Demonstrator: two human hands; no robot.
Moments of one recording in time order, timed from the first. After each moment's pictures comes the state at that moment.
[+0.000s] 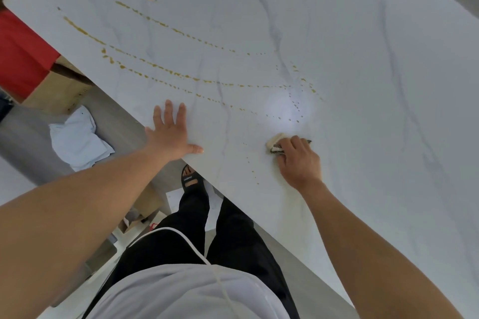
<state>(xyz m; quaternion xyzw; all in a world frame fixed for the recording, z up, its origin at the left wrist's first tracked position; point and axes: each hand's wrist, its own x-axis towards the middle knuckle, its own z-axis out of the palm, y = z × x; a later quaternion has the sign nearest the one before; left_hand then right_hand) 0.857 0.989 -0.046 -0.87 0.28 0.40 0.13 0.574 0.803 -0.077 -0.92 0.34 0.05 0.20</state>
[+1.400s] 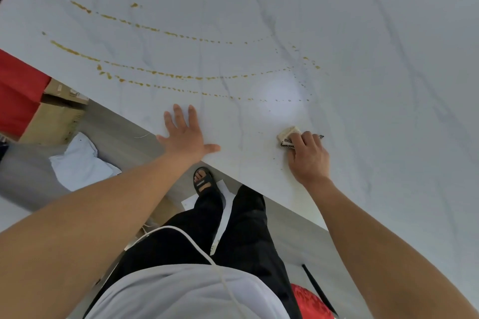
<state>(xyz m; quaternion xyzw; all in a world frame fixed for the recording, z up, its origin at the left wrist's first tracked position) 0.860 0.994 -0.048 -0.86 0.31 0.39 0.13 0.577 0.868 -0.090 -0.88 0.45 -0.02 0.15</state>
